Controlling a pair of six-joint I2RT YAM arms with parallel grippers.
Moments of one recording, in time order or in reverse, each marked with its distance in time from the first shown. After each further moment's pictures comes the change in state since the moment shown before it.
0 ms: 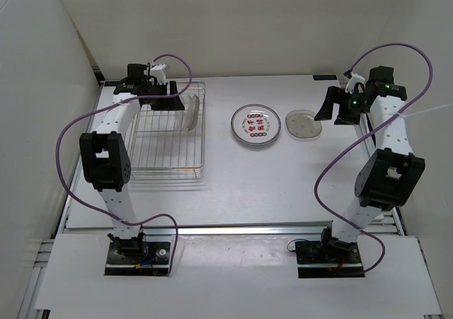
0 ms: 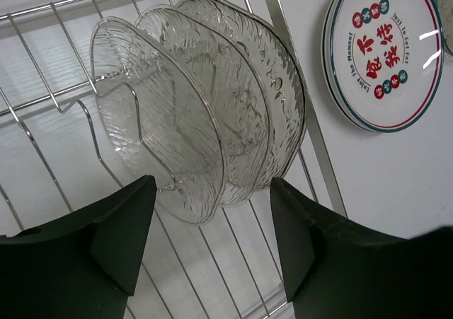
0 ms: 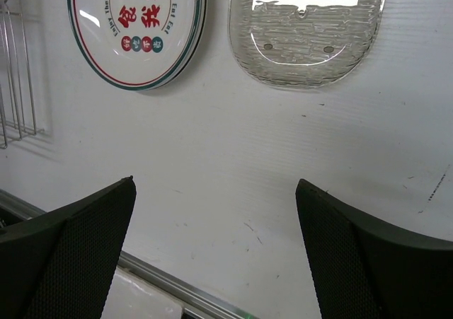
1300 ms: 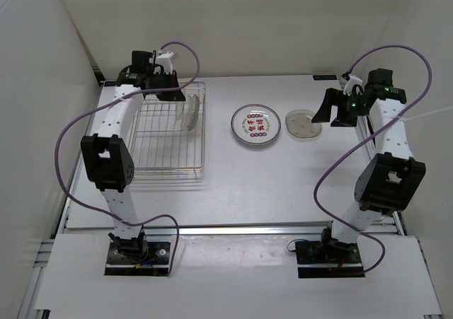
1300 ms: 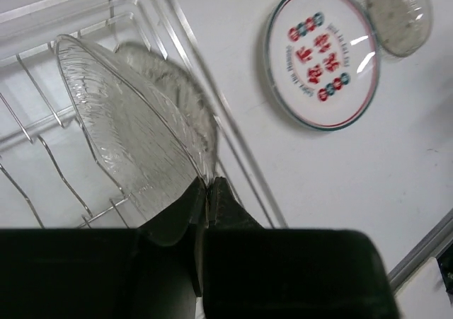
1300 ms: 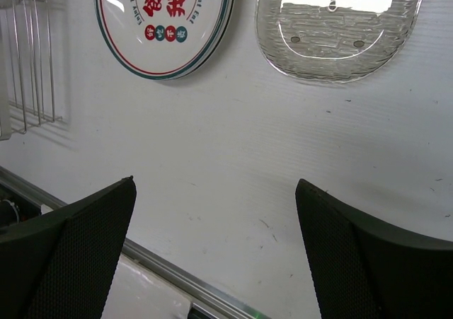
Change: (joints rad) left arm -0.056 0.013 0.157 -0.128 0.013 -0.010; right arm 0.008 -0.042 -0.048 -0.001 -0.054 -0.003
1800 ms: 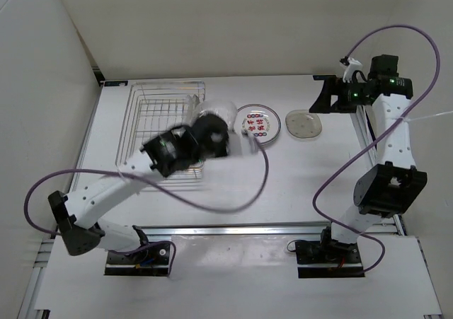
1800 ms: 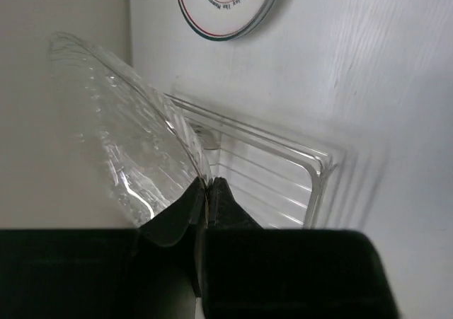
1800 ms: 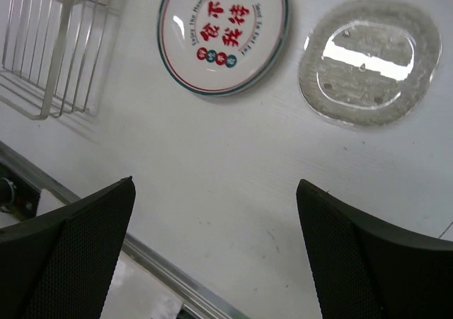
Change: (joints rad) left arm -0.817 -0.588 -0.283 -0.179 -0.772 0.687; right arm 0.037 -0.027 0.151 -0.092 -0.074 -0.064
